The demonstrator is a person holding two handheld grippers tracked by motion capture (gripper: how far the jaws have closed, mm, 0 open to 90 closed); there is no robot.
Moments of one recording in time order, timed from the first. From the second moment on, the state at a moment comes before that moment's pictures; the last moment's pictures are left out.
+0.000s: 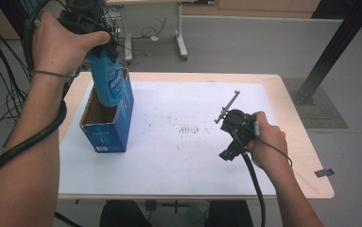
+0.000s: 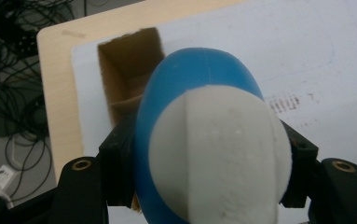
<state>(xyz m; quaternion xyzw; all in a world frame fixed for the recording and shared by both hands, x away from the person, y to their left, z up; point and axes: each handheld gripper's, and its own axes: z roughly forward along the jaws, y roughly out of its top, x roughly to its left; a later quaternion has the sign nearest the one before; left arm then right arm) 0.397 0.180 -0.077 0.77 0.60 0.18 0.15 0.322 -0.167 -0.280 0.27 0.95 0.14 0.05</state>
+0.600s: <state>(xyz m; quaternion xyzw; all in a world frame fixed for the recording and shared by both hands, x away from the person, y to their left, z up) 0.404 0.204 -0.086 0.74 0.63 0.17 0.14 0.322 -0.169 -0.281 0.27 0.95 0.14 0.06</state>
